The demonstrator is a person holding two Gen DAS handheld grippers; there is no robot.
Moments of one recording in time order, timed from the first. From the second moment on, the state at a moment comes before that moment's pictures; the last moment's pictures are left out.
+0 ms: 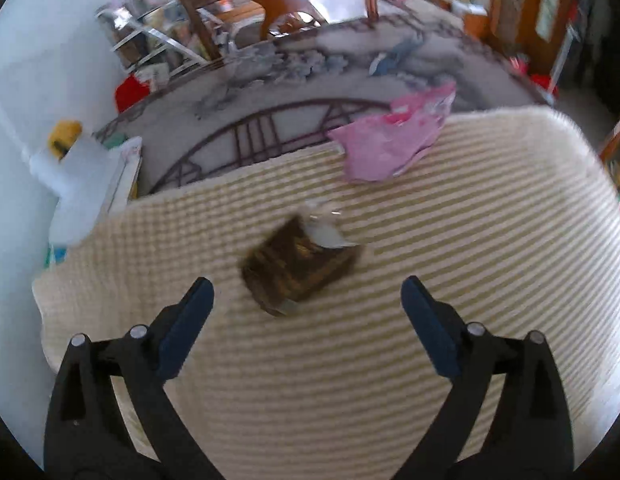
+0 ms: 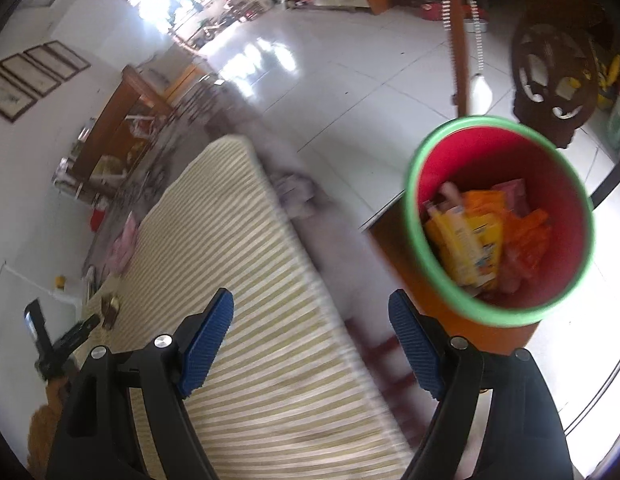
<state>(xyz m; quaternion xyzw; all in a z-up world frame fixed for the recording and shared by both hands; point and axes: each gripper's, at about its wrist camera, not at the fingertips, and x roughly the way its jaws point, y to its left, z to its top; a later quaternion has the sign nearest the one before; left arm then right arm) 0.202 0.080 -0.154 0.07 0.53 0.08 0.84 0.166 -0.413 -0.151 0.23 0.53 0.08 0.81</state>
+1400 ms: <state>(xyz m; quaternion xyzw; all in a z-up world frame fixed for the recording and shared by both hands) 0.098 0.117 -0.148 -0.15 0.48 0.02 0.87 0.339 -0.079 -0.179 0.18 0.60 0.21 0.75</state>
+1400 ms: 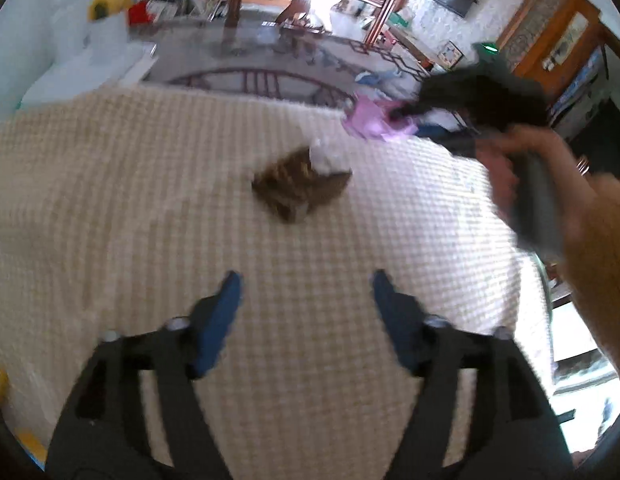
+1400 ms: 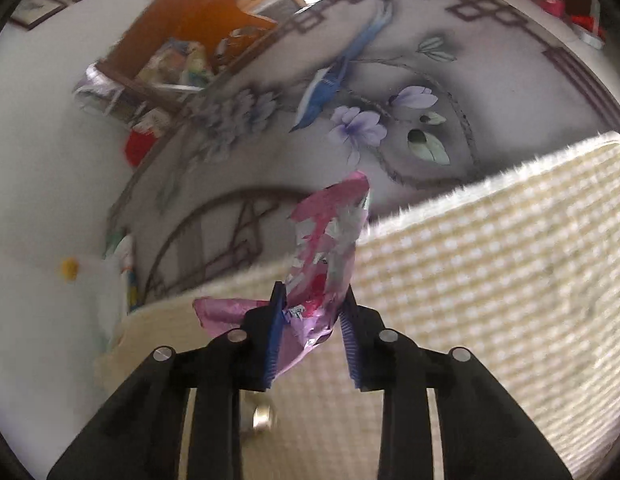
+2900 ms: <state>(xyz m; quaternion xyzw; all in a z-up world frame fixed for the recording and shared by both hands) 0.083 -0.004 -0.075 -0.12 0.42 0.02 0.90 0.122 -0.267 -0.093 0.14 0.50 0.24 0.82</state>
